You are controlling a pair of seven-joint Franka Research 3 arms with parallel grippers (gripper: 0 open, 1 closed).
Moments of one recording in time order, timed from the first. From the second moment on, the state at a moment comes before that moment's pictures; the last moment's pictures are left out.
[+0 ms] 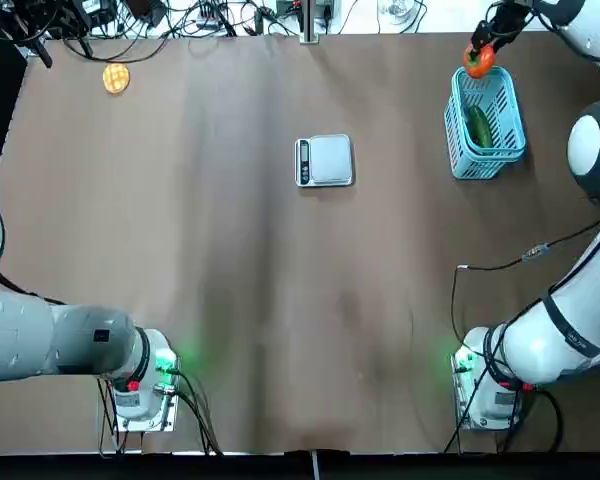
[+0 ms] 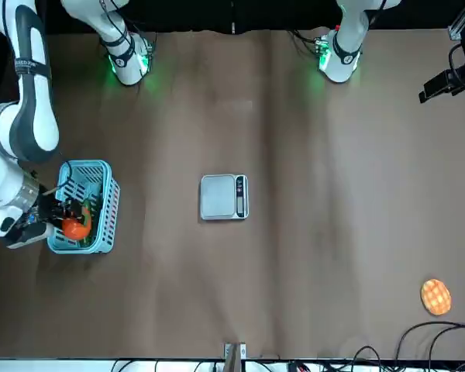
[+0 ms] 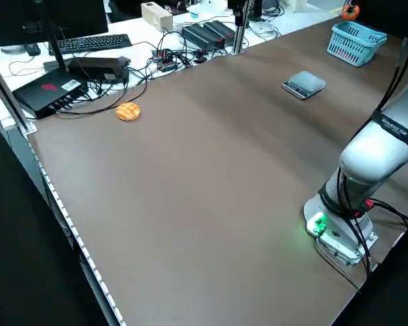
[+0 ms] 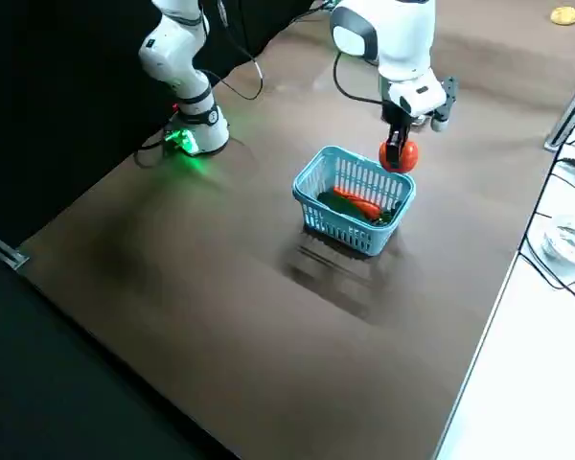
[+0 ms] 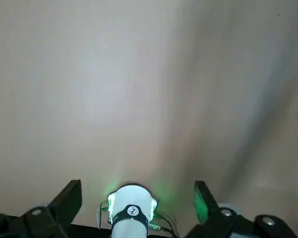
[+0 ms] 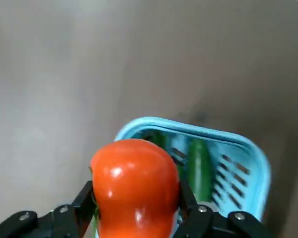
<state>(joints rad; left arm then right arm) -0.02 -0.12 0.09 -1.65 -0.04 1.33 -0.12 0.25 0.32 -0.36 -1.71 0.22 2.08 -0.39</state>
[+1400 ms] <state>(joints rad) -0.02 -0.12 0.09 -1.65 -0.04 1.33 -0.12 0.22 0.52 -0.37 -1.76 0.12 2.10 -0.30</state>
